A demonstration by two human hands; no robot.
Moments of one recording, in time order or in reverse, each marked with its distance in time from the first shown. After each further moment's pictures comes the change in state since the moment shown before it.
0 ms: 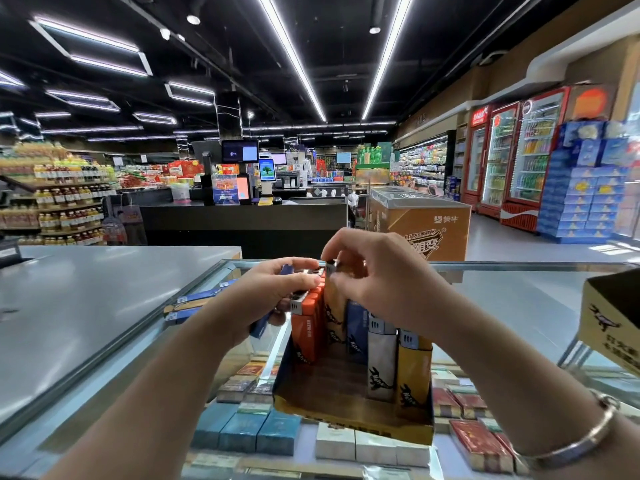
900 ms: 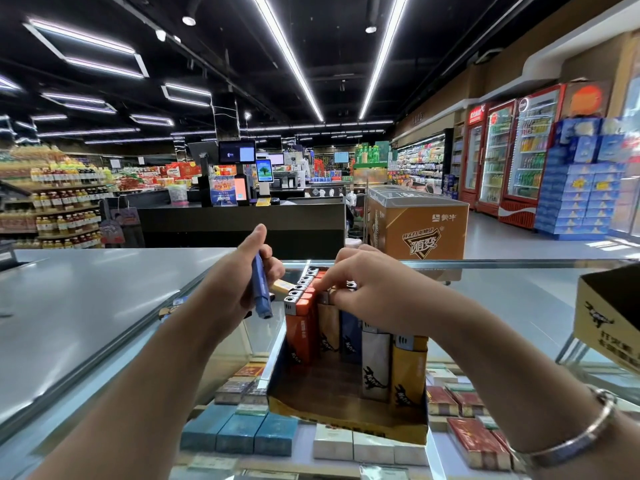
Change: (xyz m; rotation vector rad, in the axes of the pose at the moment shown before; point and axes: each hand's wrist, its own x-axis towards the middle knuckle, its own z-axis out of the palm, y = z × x) left_hand 0.001 0.011 -0.008 -0.430 0.232 0.008; right_hand 0.003 0.001 -0.002 -0.106 -0.344 0.172
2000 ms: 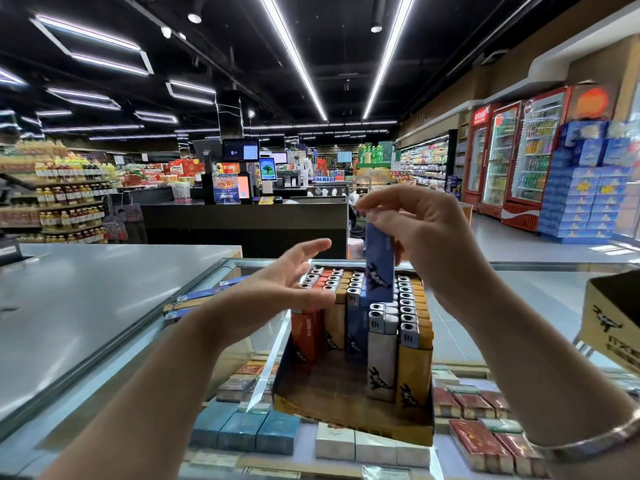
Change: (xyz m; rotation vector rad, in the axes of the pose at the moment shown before) left_hand -0.008 -0.010 0.005 0.467 -0.504 0.182; right_hand -0.005 0.006 -0.022 0.716 0.613 -0.078
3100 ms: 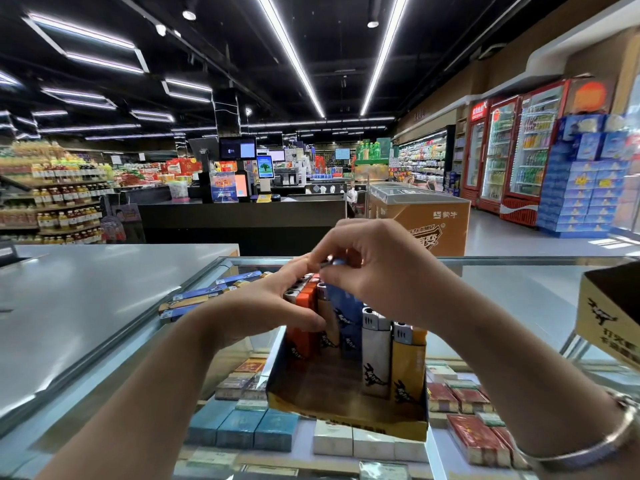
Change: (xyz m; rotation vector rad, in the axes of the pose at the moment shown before) left_hand -0.001 -0.001 0.001 -0.005 -0.124 -0.118; right_hand -0.010 -0.006 0.018 -0.498 -0.370 -0.176
